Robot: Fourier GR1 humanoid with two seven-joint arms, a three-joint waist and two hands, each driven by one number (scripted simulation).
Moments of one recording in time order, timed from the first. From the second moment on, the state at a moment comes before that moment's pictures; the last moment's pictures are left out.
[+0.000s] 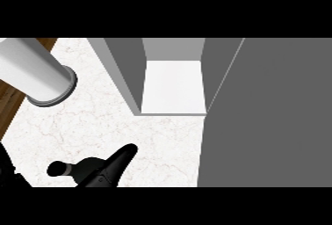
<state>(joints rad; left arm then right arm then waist) -0.26 0.00 -0.57 -2.34 -1.32 0.81 1.12 0.12 -0.14 0.20 -2.38 -0.28 0.14 0.29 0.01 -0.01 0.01</state>
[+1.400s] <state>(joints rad) -0.55 0.00 -0.51 -2.38 -1.52 0.50 1.32 -0.03 -0.13 0.22 -2.40 -0.22 -0.01 0.43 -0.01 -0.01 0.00</state>
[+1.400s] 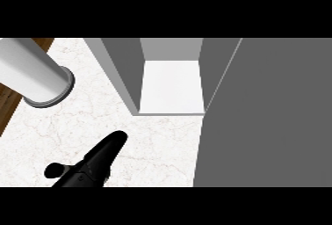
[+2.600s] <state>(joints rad) -0.15 0.00 -0.41 -2.30 -1.36 0.70 1.19 0.06 -0.19 0.06 -2.40 -0.22 0.08 0.33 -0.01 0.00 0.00</state>
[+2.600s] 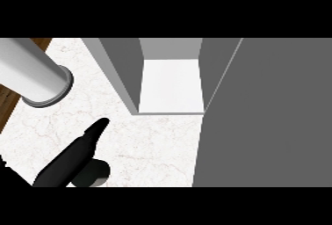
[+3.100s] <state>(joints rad) 0.15 0.02 -0.40 -2.23 -1.19 0.97 1.03 0.10 -0.19 0.01 -2.40 -0.24 0.15 0.31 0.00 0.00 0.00</state>
